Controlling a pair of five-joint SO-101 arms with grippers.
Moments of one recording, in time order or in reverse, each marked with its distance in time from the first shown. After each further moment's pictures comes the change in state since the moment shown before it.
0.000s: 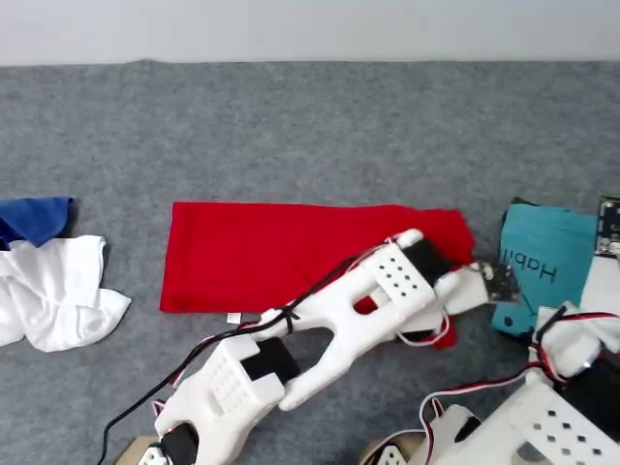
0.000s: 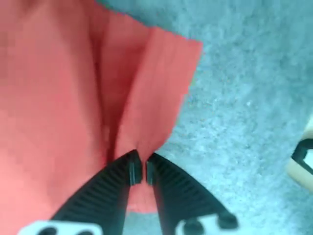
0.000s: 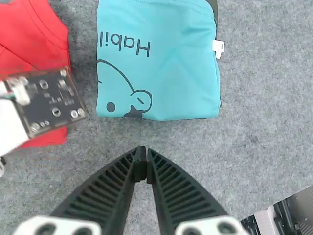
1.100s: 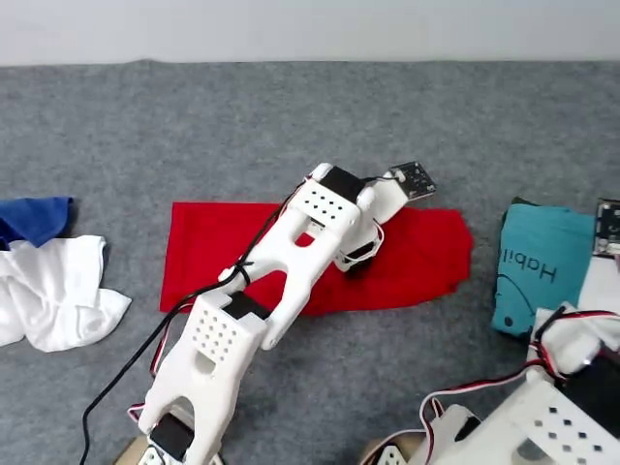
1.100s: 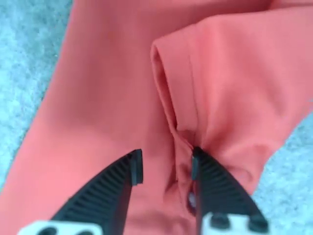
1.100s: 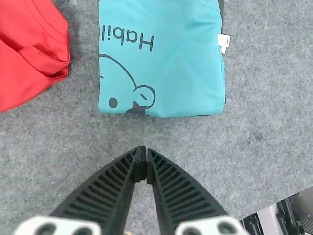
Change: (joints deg) left arm -20.3 10.5 -10.2 -5.2 0.2; right arm 0.0 0.0 1.5 0.0 0.0
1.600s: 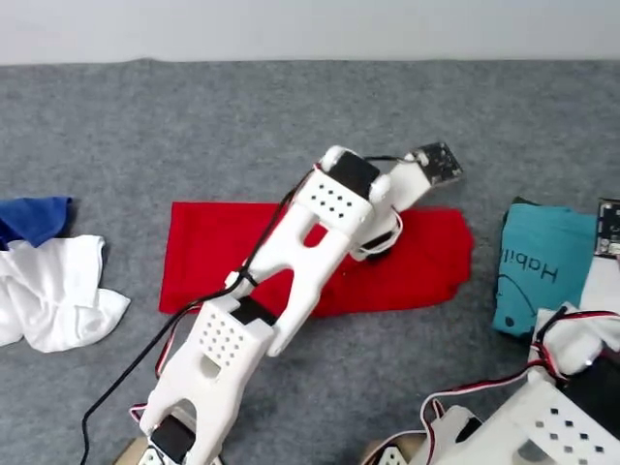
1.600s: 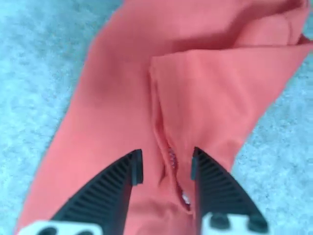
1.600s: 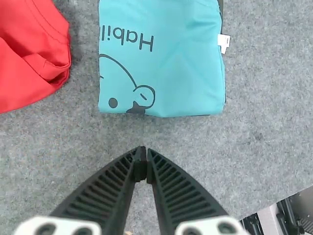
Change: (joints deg) left arm 2.9 1.8 -13.7 9.1 0.0; right arm 0.0 0.0 0.0 0.0 0.0
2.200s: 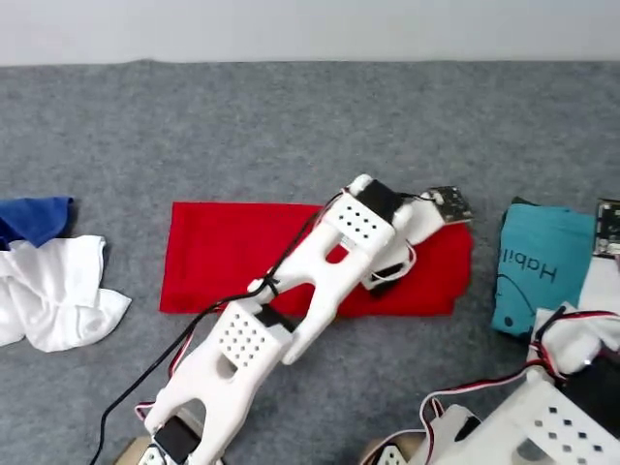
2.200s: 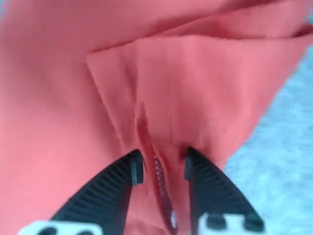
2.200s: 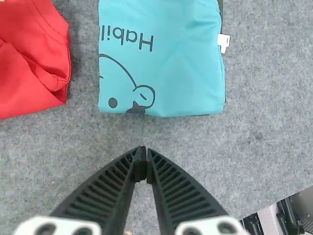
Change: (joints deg) left arm 5.4 4.3 1.0 -0.1 1.1; right arm 0.0 0.0 0.0 0.0 0.0
